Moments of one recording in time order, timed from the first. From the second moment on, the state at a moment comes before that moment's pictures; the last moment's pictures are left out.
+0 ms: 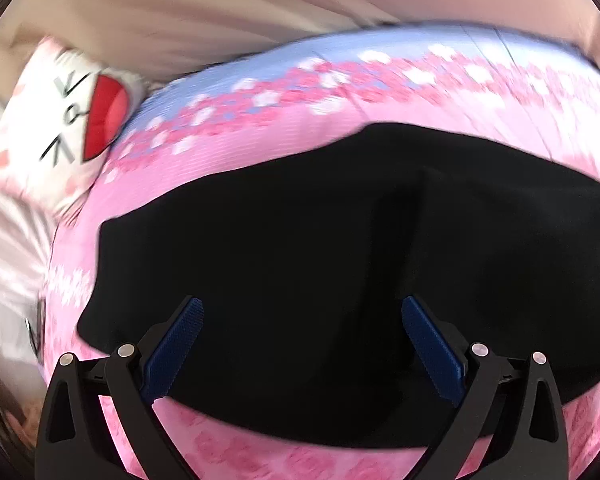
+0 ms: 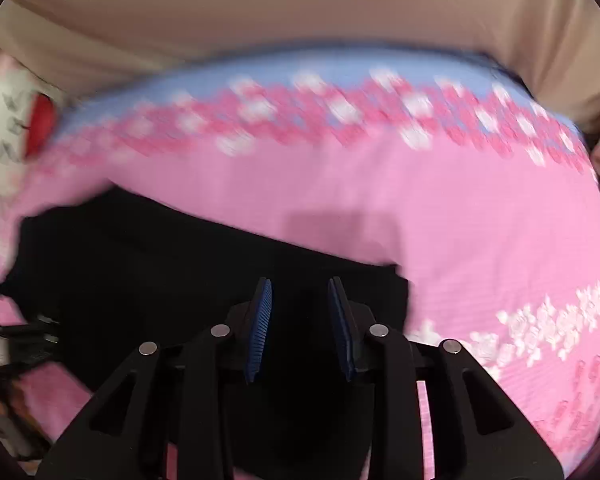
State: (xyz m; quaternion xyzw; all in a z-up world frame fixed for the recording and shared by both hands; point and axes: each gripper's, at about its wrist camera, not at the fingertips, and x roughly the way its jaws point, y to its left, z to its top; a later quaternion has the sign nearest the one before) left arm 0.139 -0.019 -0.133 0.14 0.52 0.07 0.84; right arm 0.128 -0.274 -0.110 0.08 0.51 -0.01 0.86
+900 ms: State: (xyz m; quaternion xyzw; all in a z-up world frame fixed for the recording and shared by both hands) left arm 0.086 0.144 -0.127 0.05 0.53 0.13 0.84; right arm 0.137 -0.030 -0.165 -0.09 0.56 0.14 0.81
